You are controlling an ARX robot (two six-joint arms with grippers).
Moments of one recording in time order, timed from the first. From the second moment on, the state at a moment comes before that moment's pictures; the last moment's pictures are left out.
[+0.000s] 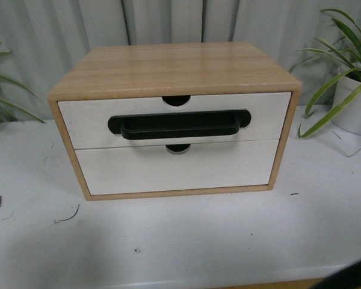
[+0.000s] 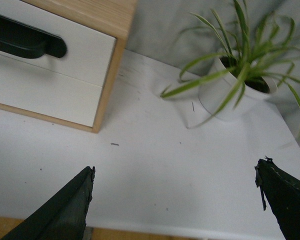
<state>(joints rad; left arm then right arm) -0.22 0.73 0.12 0.34 -0.12 0.23 0.38 0.96 0.31 0.35 0.33 -0.34</state>
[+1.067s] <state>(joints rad) 0.00 0.01 0.01 0.00 0.00 0.00 0.14 0.39 0.01 0.39 0.15 0.00</state>
